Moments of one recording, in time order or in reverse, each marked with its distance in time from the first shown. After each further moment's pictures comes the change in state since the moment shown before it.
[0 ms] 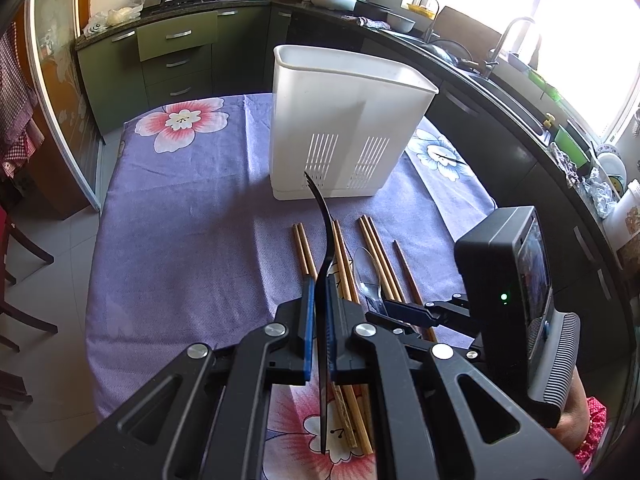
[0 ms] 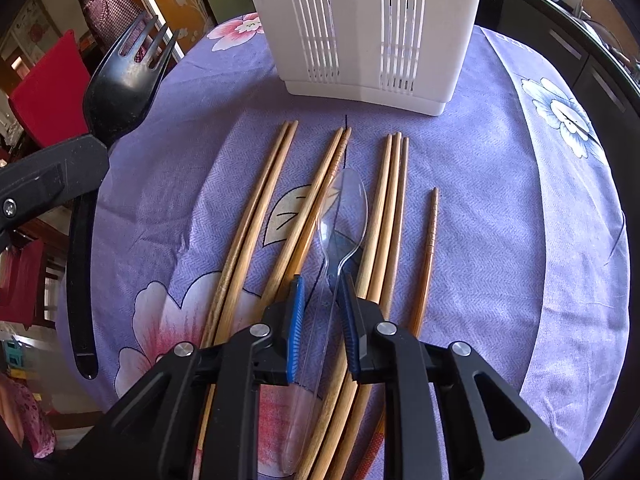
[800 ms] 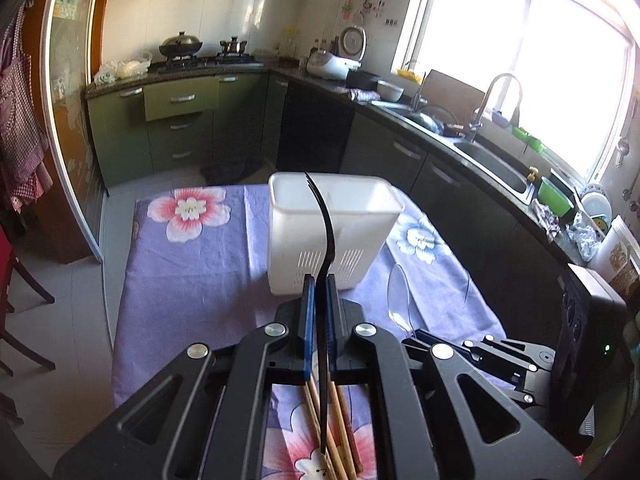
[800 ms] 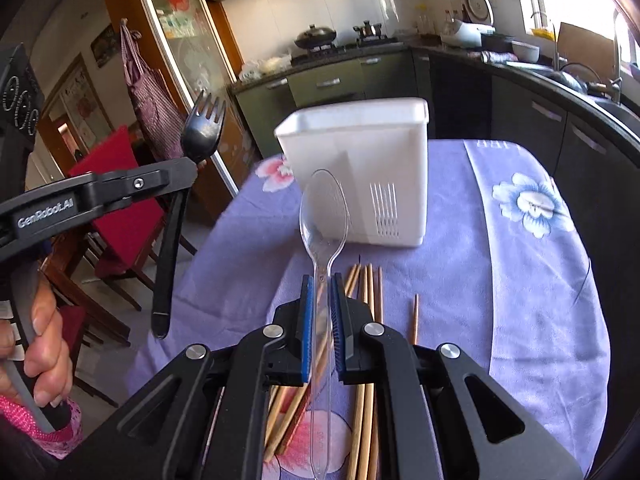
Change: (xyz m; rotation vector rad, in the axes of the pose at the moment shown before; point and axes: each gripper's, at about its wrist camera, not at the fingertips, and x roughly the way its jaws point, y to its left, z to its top) left arm -0.073 -0.011 0.050 0.007 -0.276 -0.018; right arm -0.126 -0.020 -0.011 0.035 -0.467 0.169
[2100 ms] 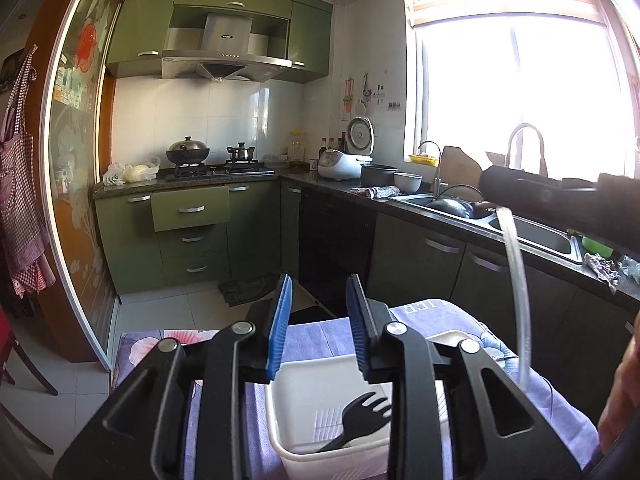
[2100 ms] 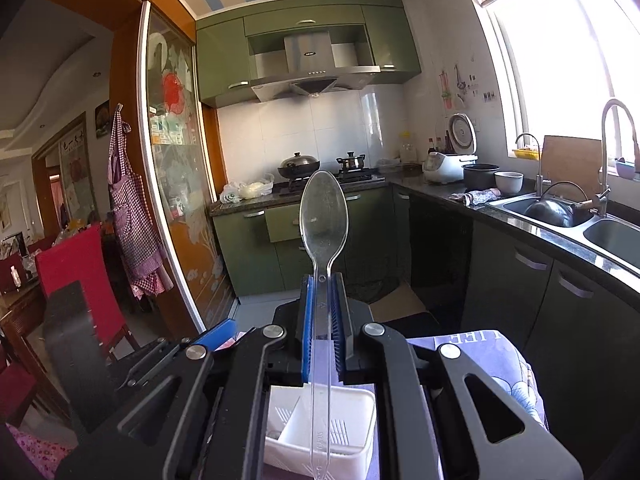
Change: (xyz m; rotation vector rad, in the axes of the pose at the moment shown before) left arm 0.120 0.006 0.062 0.112 -0.387 0.108; right arm 0.031 -0.041 0.191 -0.074 -0.440 -0.105
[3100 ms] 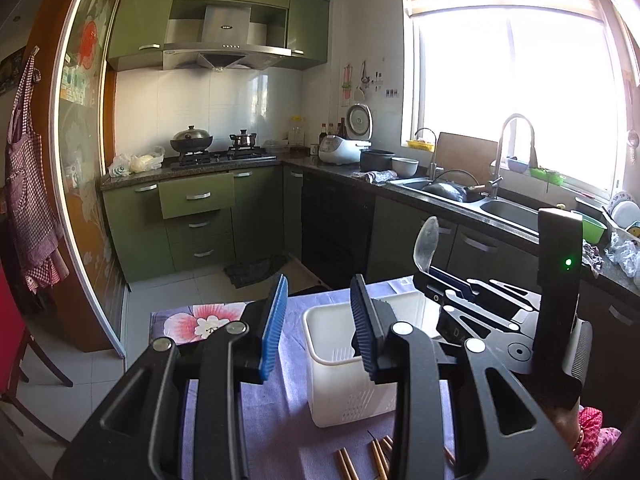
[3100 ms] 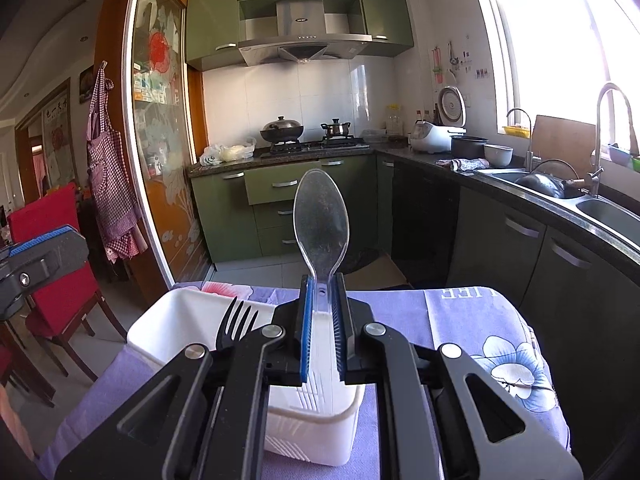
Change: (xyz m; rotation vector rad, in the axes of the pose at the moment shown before) left arm -0.073 0.014 0.001 0.018 0.089 -0.003; right arm 0.049 -0.010 -0.098 -0.061 0.103 -0.086
